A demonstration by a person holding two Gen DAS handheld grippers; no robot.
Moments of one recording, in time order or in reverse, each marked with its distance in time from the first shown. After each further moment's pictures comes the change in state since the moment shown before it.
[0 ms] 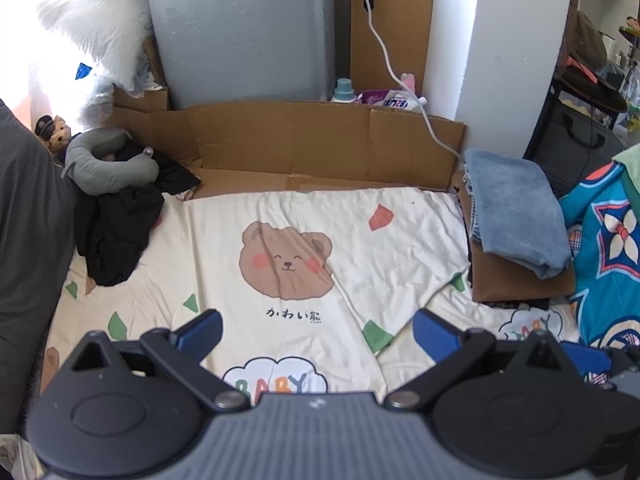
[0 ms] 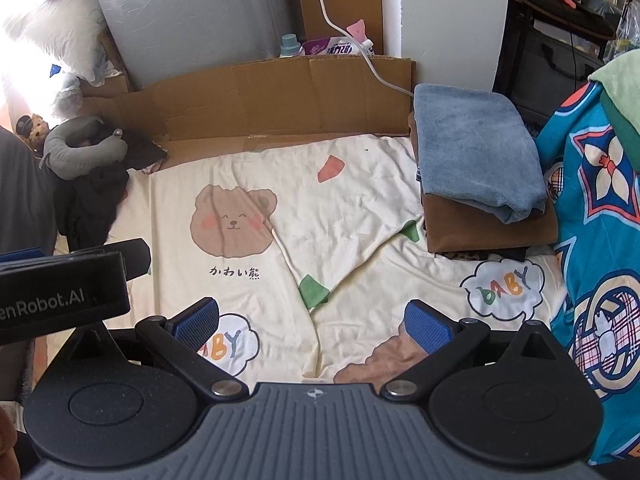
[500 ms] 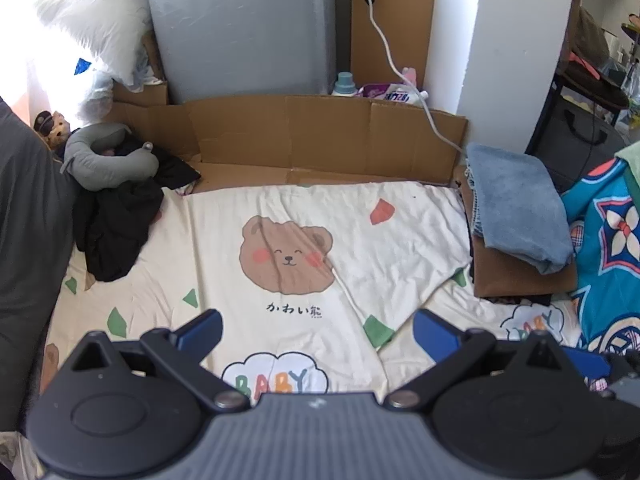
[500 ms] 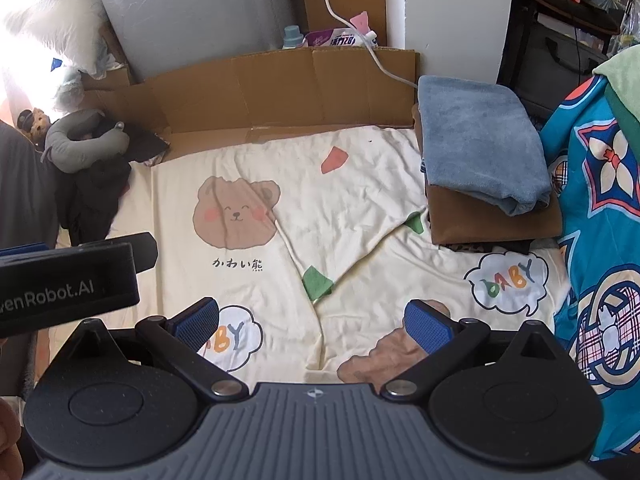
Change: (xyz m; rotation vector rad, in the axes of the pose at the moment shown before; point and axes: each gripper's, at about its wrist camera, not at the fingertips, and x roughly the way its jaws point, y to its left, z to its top) left arm 0.004 0.000 -0.001 -0.004 0.021 0.001; right arm 0.003 0.002 -0.004 -0.003 0.024 0.011
